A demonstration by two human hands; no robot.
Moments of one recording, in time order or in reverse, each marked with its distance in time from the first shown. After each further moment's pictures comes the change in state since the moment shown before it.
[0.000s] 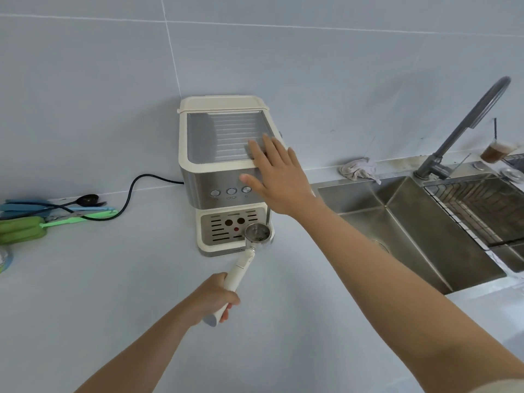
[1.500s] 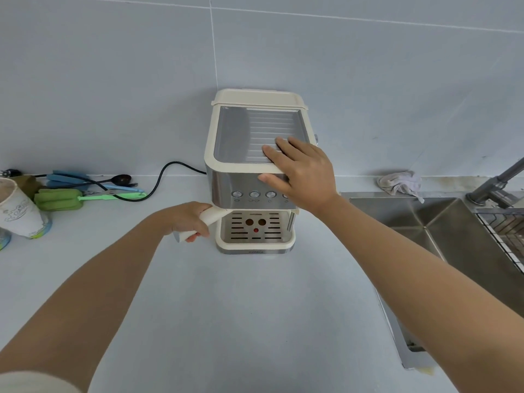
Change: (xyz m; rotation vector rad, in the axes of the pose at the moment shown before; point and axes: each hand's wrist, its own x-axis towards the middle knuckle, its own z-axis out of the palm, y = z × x) left_hand 0.021 0.055 -0.130 0.315 0.127 0.081; right_hand 0.055 0.031 0.043 -0.102 0.829 -0.474
